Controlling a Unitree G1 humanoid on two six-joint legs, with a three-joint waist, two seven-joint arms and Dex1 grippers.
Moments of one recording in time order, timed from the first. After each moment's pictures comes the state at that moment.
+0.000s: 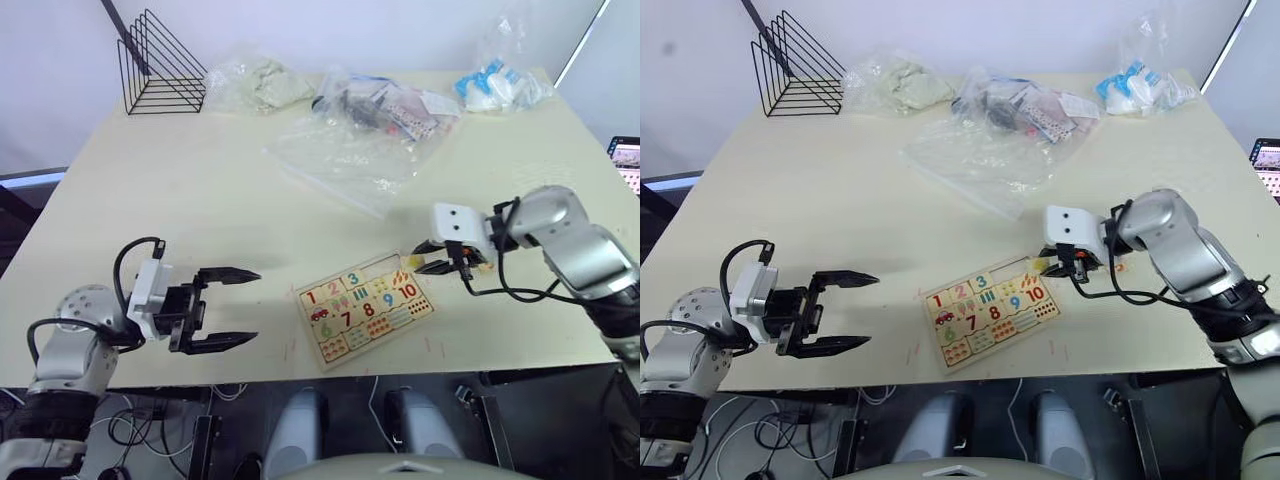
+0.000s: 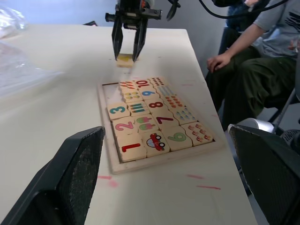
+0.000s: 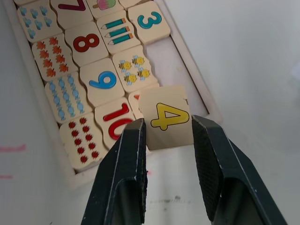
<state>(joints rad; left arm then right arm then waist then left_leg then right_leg) -0.05 0.86 0.12 0.11 -0.72 -0.11 -1.57 -0.76 -0.78 0.44 -0.10 0.06 0.52 1.33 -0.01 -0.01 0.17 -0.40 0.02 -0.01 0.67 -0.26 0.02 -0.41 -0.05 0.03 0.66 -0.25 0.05</state>
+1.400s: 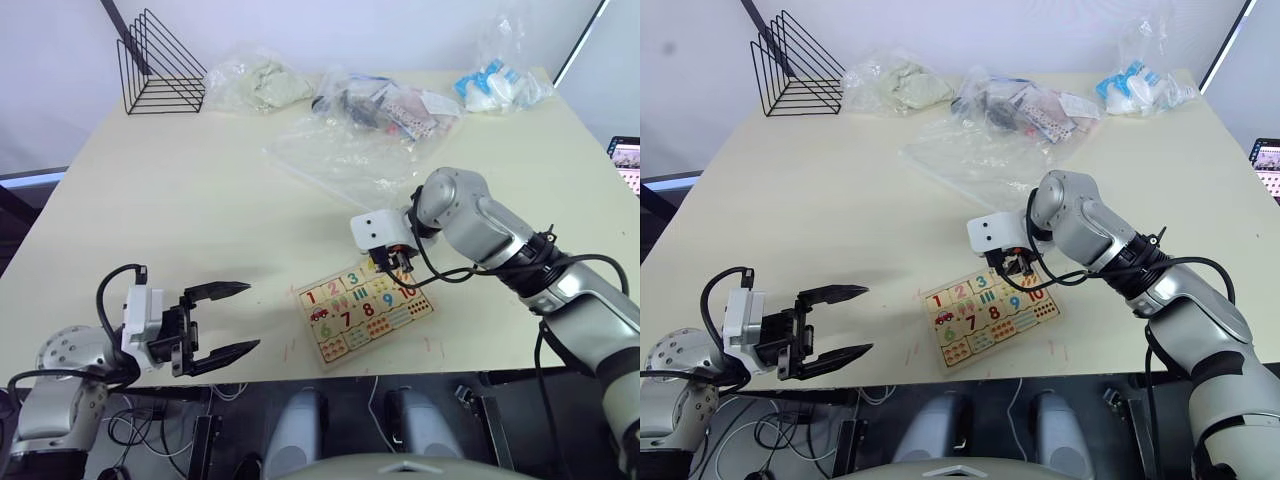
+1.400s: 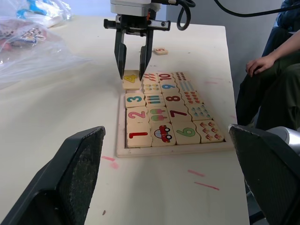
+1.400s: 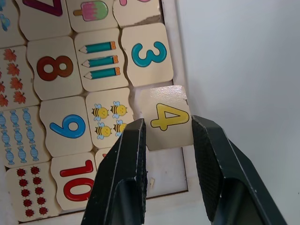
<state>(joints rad) 0.18 0.76 0.28 -0.10 -0.65 -0.08 -1.40 -1.04 -0.52 0.74 0.12 -0.24 0.54 1.43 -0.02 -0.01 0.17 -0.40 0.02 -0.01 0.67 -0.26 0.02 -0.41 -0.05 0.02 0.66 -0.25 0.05</state>
